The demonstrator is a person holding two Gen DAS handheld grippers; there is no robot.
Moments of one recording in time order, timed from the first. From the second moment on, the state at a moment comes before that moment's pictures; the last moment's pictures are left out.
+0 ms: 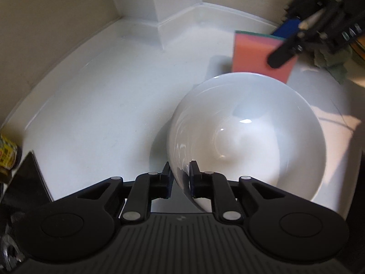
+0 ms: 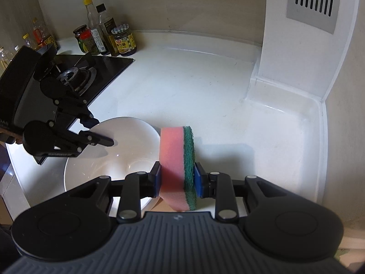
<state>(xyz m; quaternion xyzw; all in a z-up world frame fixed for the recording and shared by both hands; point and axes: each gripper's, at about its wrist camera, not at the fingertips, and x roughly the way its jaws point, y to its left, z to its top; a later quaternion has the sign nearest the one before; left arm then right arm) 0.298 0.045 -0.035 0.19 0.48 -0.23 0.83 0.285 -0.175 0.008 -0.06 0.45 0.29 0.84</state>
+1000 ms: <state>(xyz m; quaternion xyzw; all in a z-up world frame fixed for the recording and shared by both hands) 0.286 0.045 -0.029 0.14 0.49 -0.19 0.84 0.288 -0.172 0.007 -0.05 0.45 0.28 0.85</state>
